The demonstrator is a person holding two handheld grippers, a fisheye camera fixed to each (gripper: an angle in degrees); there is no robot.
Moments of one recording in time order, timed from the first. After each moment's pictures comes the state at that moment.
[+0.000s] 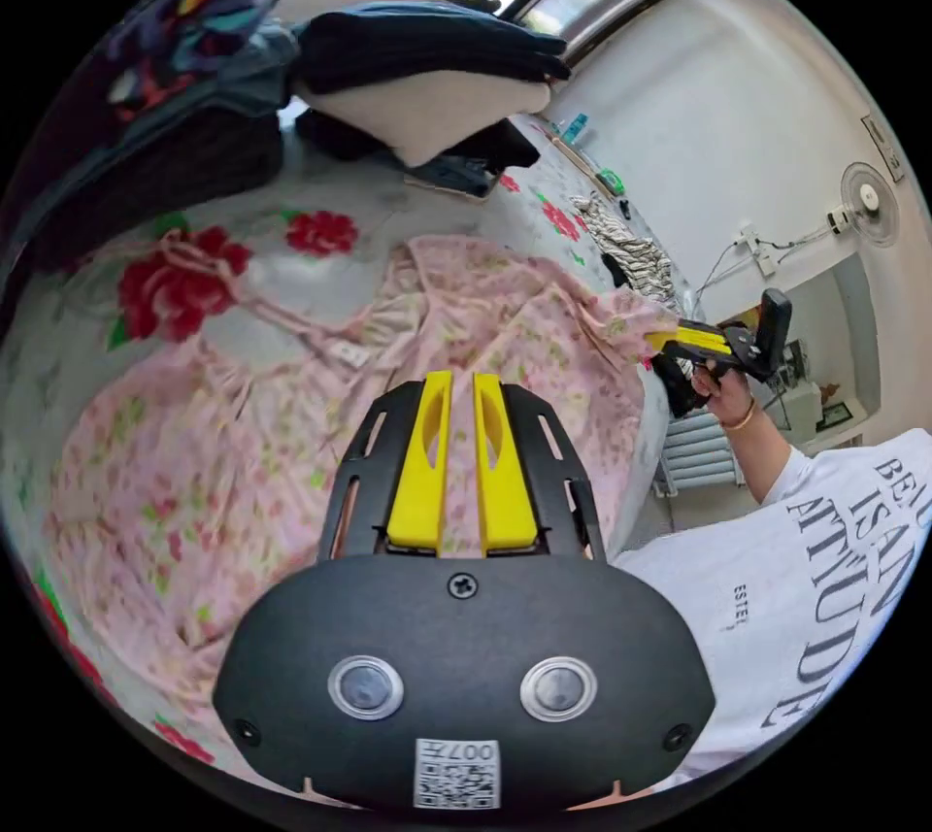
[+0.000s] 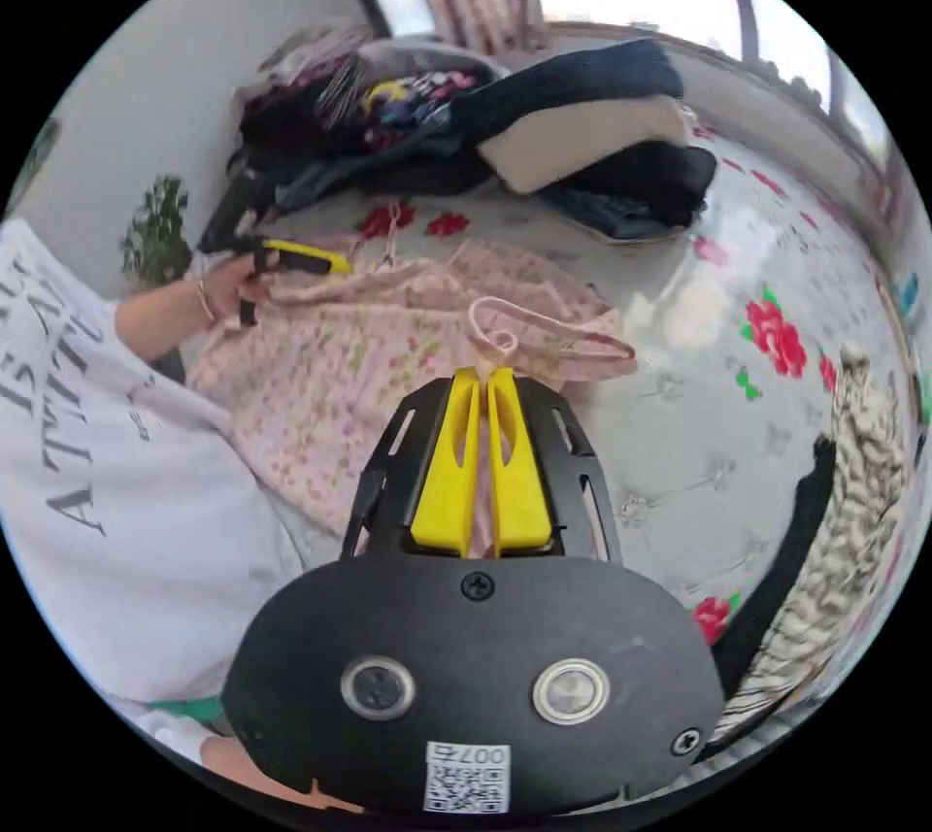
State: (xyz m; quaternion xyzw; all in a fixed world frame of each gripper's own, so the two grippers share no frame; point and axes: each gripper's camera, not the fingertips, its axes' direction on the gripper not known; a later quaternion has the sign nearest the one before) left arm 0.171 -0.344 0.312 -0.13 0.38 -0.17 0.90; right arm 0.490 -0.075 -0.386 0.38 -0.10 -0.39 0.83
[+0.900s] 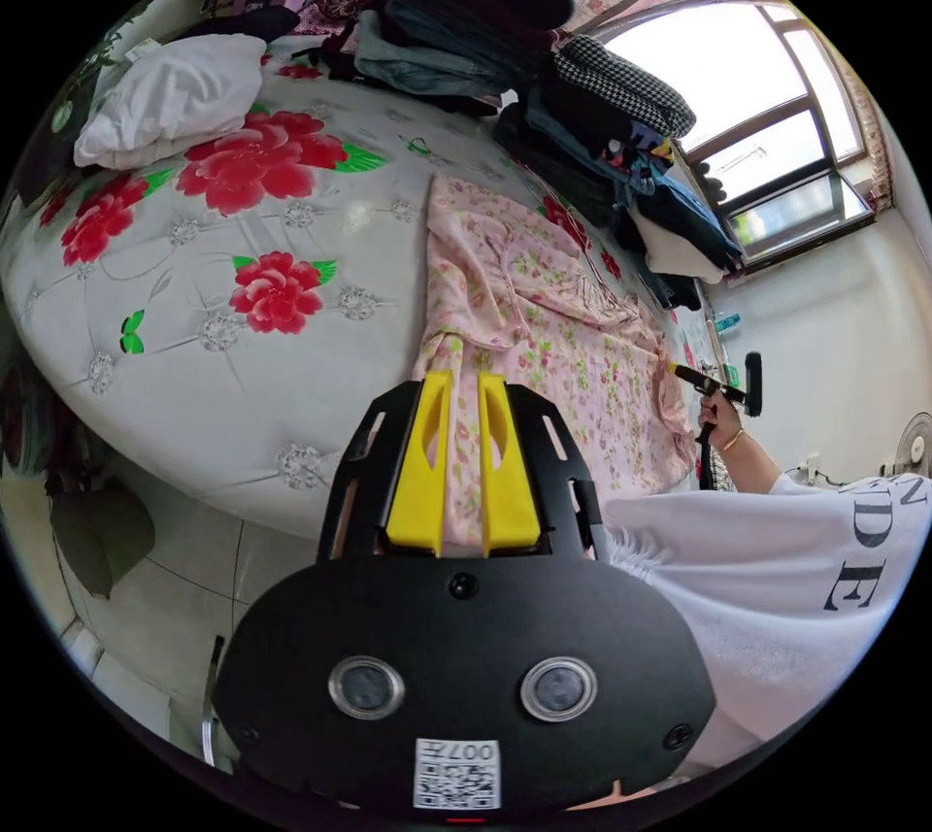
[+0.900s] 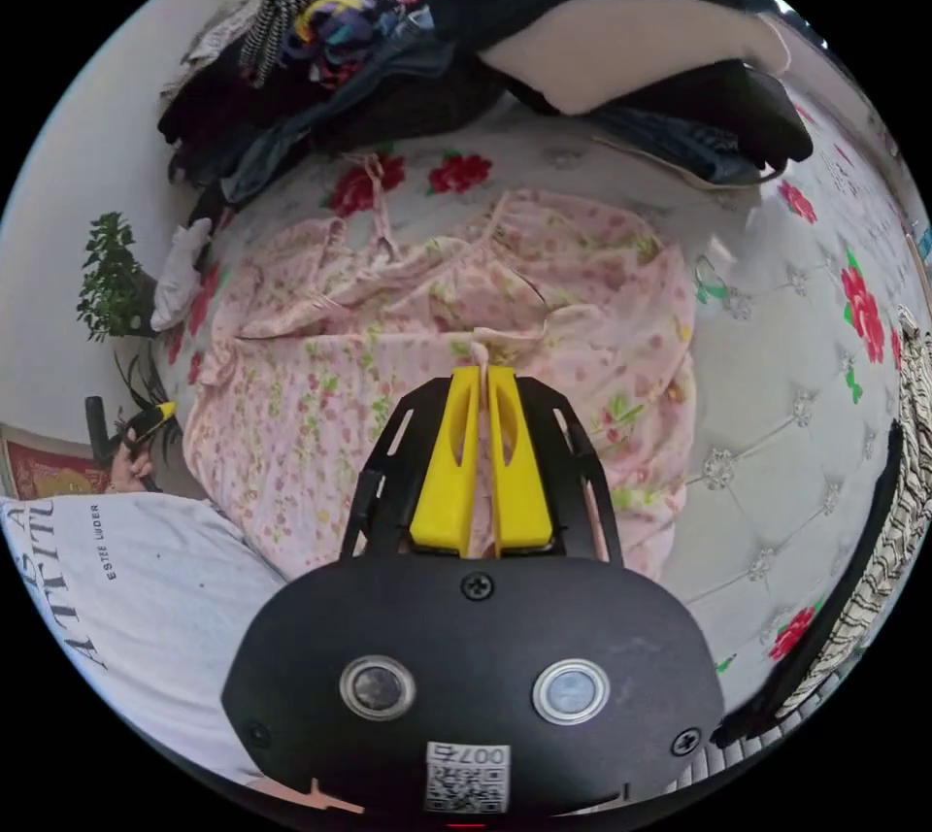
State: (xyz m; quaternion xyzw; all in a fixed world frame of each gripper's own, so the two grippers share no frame) left arm 0.078 -0.058 0.119 -0.12 0.19 -0.49 0.84; right arm 0.276 -0.187 -0.336 0.30 -0.14 -0.33 0.89
